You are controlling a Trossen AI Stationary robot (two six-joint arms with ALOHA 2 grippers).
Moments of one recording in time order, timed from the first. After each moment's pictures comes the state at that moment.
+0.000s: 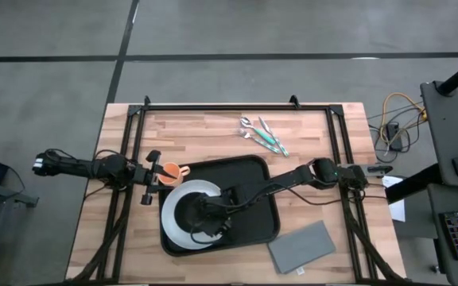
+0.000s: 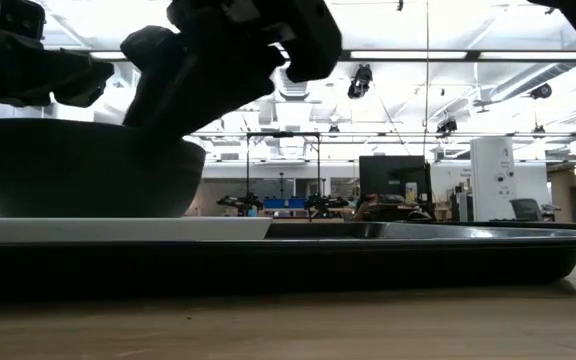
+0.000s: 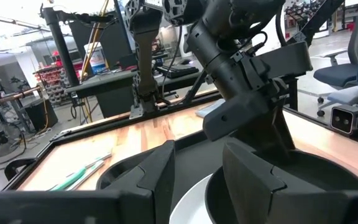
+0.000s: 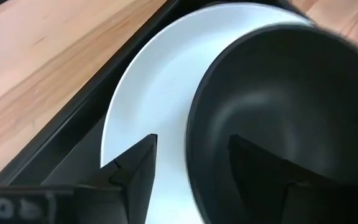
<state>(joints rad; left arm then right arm) -0.13 0.16 0.01 0.14 0.05 0.23 0.26 2.34 2.04 -0.71 -0.16 -0.53</state>
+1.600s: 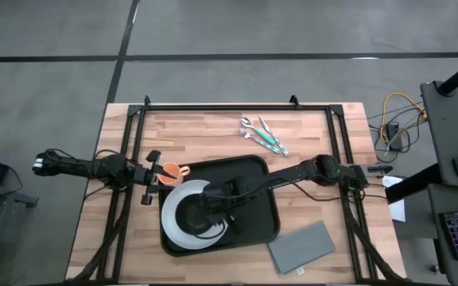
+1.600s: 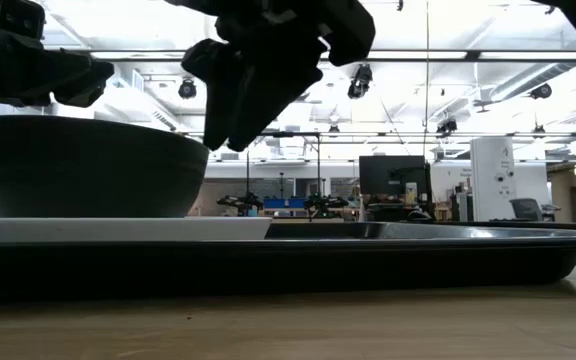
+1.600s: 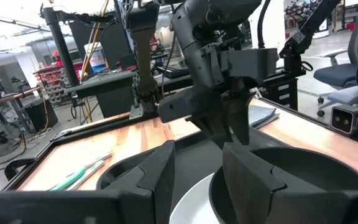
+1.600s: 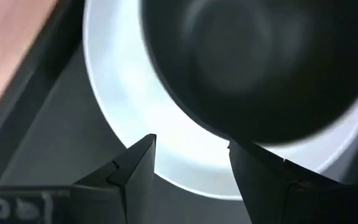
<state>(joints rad) -0.13 0.16 0.01 0.14 0.05 0.23 0.24 2.30 2.11 -1.01 -0.01 -0.42</state>
